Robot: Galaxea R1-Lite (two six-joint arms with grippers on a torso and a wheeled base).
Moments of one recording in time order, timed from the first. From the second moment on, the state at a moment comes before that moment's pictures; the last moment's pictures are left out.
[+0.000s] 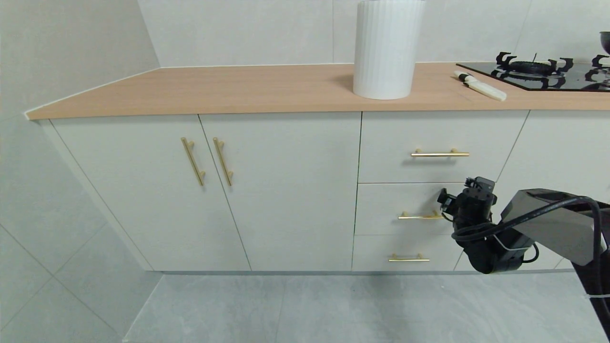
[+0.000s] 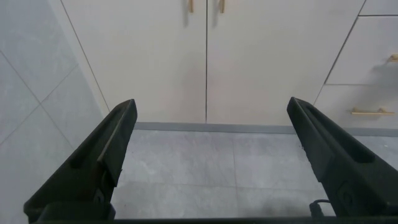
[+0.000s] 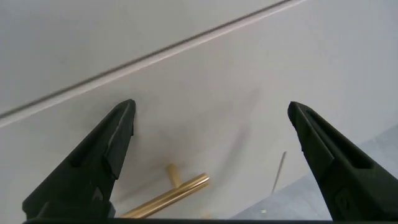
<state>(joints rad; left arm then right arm) 0.00 0.00 0.00 0.00 0.04 0.00 0.10 2.55 -1.19 -1.30 -0.56 0.25</state>
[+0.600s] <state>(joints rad) 0.00 0.00 0.00 0.00 0.04 0.00 0.09 2.50 -1.17 -1.31 -0.56 0.24</state>
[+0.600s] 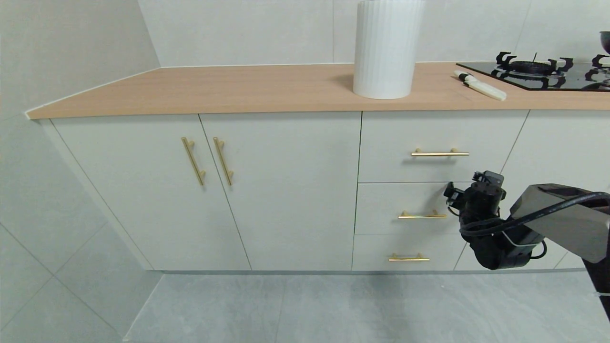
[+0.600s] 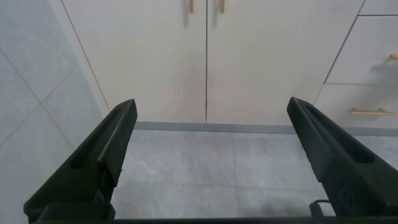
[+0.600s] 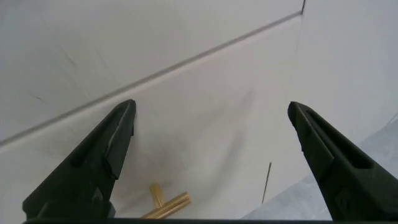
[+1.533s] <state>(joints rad) 0.00 0.00 0.00 0.00 0.04 0.00 0.13 1.16 -0.46 -0.69 -0.47 0.09</state>
